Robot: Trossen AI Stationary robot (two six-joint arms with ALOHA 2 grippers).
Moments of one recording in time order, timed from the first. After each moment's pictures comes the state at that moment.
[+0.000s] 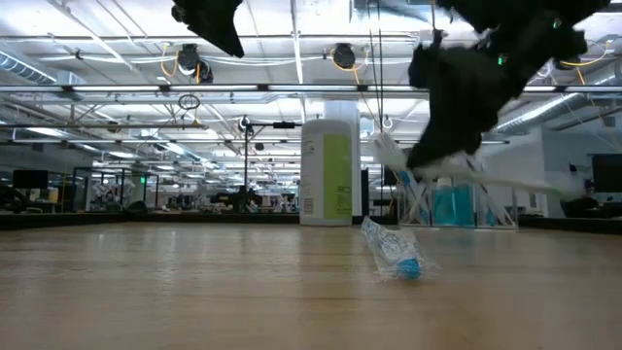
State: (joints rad) left arm 0.00 1.28 1.24 -0.71 -0.81 -0.07; right arm 0.17 1.36 0.66 -0.07 0.23 0.53
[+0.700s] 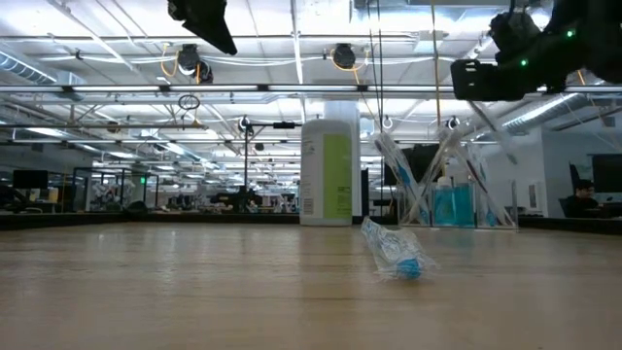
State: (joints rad) left arm 0.02 1.24 1.24 -0.75 -0.74 -0.02; right arm 0.08 0.94 0.23 0.89 1.40 -0.25
